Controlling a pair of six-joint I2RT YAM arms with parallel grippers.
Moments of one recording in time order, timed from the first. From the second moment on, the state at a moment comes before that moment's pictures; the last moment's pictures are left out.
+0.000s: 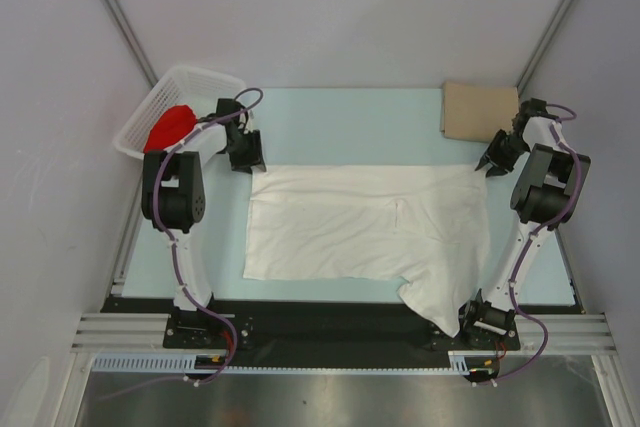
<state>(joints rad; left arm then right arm) -0.08 2.11 1.57 -0.61 0.19 -0.20 -0.34 2.23 1.78 -0.83 -0.23 0.29</state>
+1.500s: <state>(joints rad) -0.05 2.10 1.78 -0.65 -0.11 -0.24 -0.14 2.47 2.39 -1.00 -0.06 0.42</state>
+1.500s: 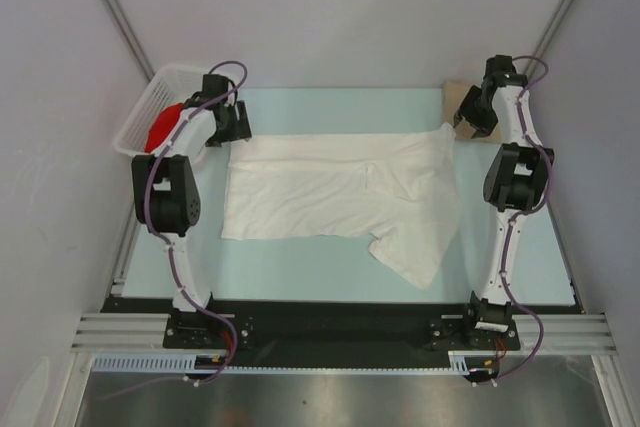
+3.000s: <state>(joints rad) 0.11 1.41 0.70 -0.54 0.09 -0.66 0.10 1.18 0.70 -0.86 -0.43 0.69</state>
